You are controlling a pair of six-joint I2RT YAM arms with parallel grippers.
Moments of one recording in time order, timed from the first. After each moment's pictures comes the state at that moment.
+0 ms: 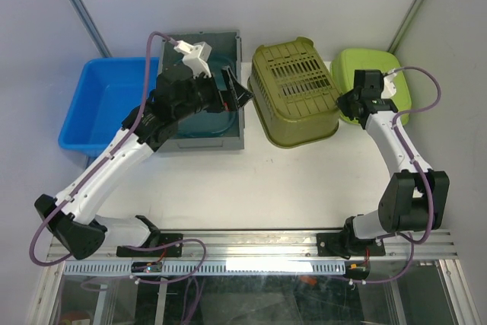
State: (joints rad) left arm -0.67 1.30 1.42 -0.38 0.08 -0.60; right arm 0.04 1.43 1.18 -0.50 0.19 0.96
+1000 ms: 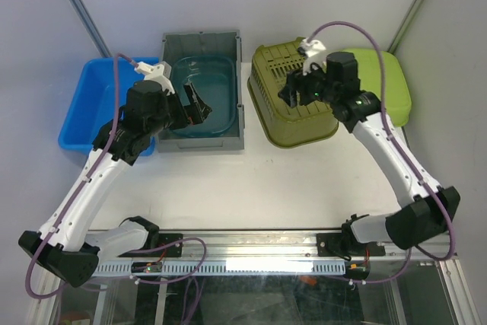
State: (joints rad) left arm -0.46 1.10 1.27 -0.64 -0.01 -0.57; right arm 0.35 1.31 1.36 -0.44 -0.31 0.02
